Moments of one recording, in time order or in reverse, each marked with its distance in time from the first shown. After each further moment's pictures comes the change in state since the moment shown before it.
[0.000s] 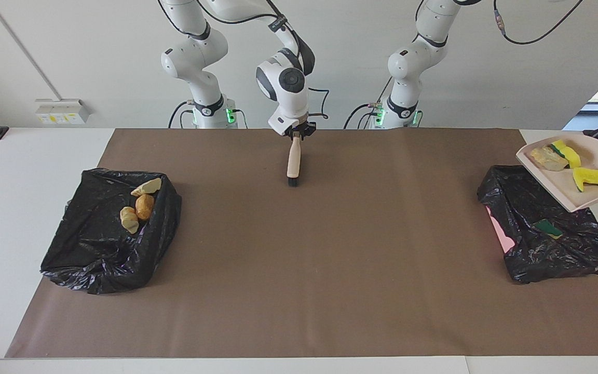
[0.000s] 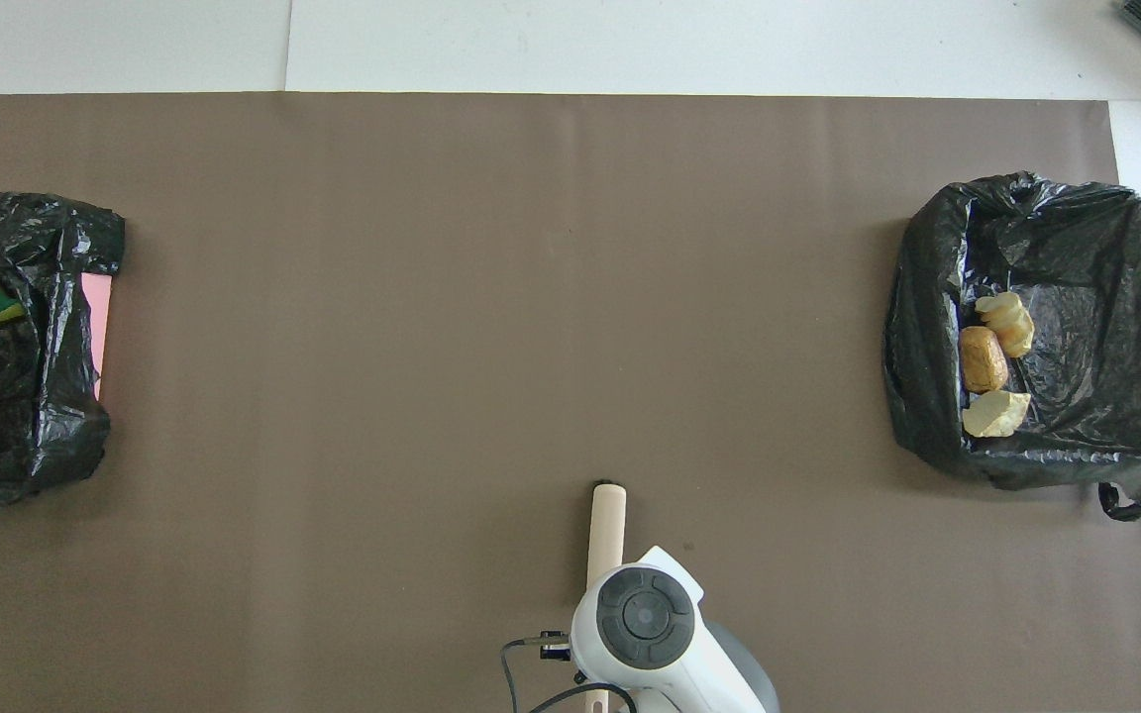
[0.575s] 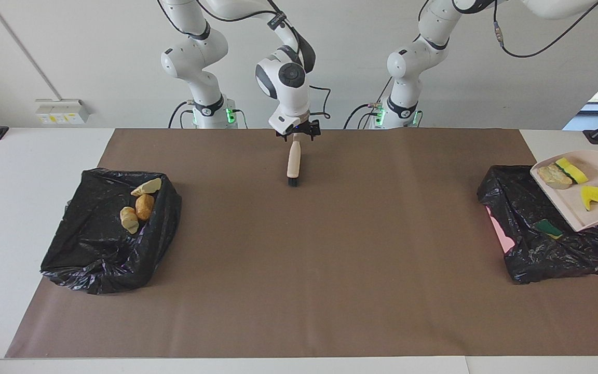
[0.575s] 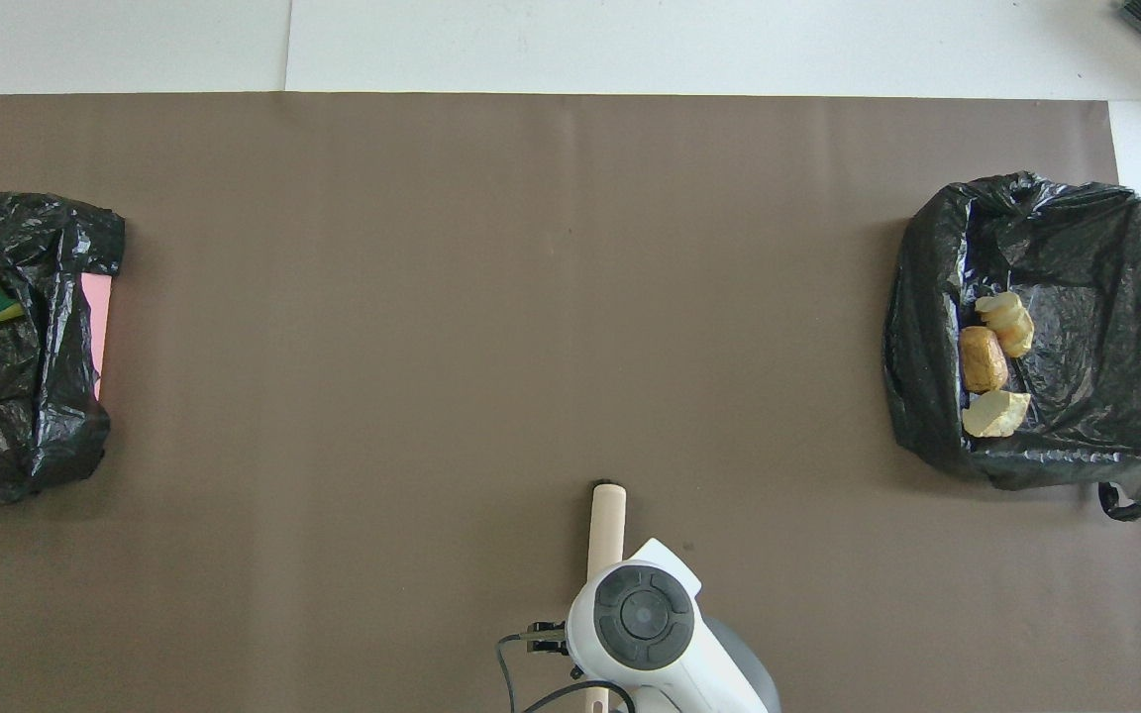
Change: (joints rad) left arm -0.076 0.070 -0.005 0.004 0.303 0.089 -0.183; right arm -0.066 -0.008 -0.016 0.093 -0.095 0.011 0.000
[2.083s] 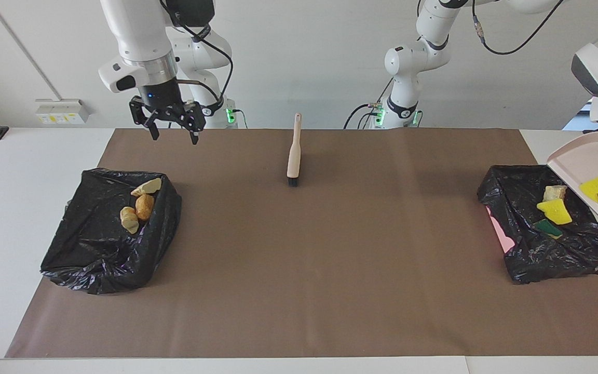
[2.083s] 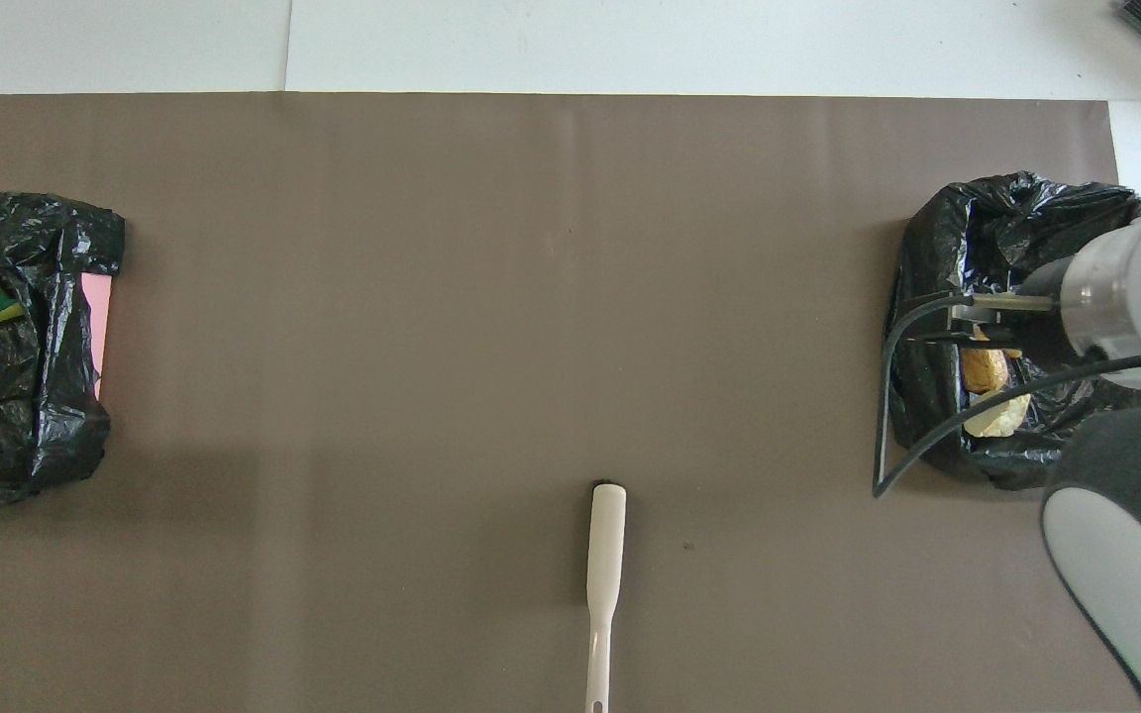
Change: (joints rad) left arm -0.253 -0.056 -0.001 0.006 0.479 -0.337 -0.390; right arm -0.628 -0.036 -0.022 0.686 -0.255 -0.558 -0.394
